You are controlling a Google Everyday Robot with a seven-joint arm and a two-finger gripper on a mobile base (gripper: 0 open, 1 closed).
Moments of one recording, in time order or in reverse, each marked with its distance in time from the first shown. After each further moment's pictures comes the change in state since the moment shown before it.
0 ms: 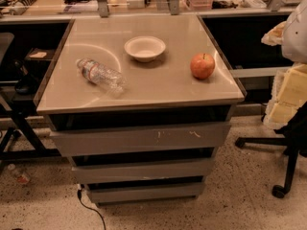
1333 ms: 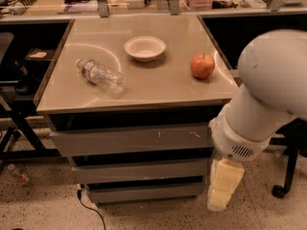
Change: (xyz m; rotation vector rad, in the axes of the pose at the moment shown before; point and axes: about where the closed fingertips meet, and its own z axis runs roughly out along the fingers) arm -0.029 0.127 0.146 -0.246 0.029 -0.011
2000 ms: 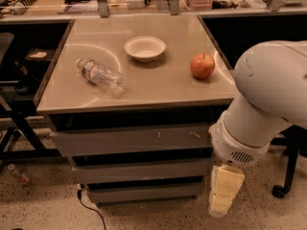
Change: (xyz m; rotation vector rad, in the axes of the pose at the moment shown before) arm 0.007 0.009 0.010 -0.024 0.021 0.000
